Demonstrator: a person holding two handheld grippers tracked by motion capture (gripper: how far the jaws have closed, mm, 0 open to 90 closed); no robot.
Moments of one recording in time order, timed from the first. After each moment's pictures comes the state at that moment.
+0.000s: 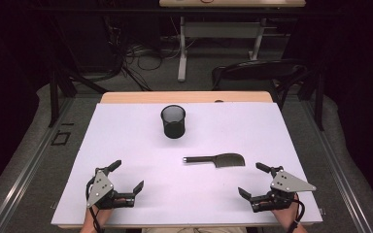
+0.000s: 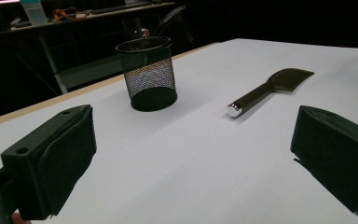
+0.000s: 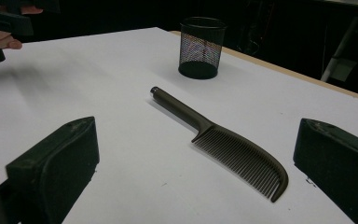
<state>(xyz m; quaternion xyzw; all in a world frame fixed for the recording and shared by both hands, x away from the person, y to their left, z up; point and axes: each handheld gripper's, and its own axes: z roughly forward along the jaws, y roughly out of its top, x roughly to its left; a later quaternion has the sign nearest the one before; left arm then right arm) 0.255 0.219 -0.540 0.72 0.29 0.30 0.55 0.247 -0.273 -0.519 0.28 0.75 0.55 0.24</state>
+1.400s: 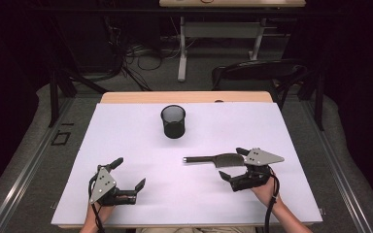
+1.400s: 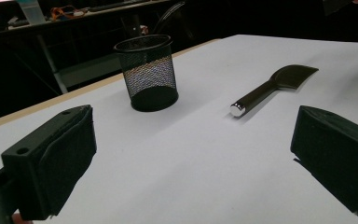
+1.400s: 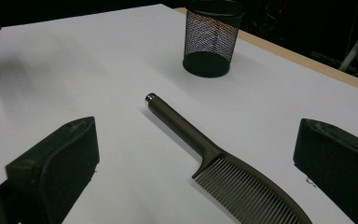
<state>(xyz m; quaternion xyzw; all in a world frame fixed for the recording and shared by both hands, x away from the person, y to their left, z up) 0.263 0.215 -0.538 0.73 0.29 0.30 0.55 0.307 -0.224 -0.508 0.28 0.79 0.51 0.21</state>
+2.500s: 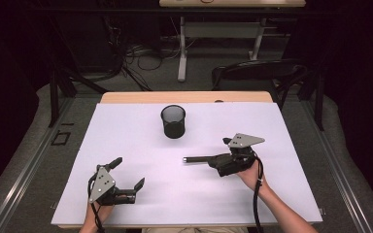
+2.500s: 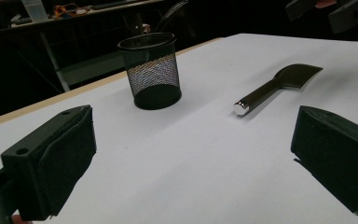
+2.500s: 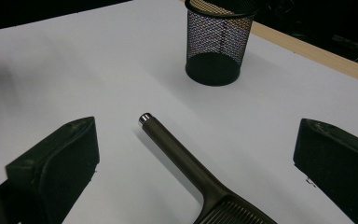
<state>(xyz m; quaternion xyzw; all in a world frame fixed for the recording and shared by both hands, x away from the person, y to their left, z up) 0.264 0.217 -0.539 0.73 0.29 0.30 0.55 0.352 -0.192 -0.503 0.29 0.80 0.49 0.17</state>
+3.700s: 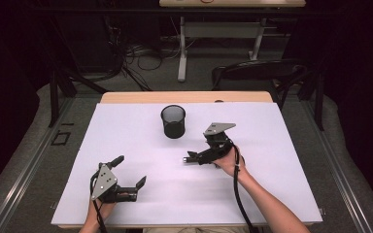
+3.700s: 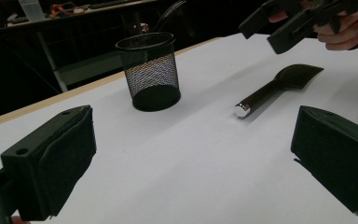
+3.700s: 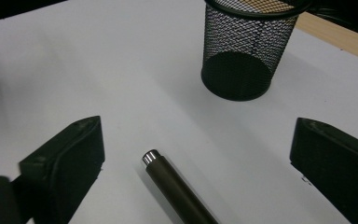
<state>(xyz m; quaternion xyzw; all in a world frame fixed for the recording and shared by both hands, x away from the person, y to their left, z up) 0.270 0.214 -0.539 0.73 0.29 0.30 0.54 0.396 -0.133 -0.507 0.29 0.83 0.45 0.13</state>
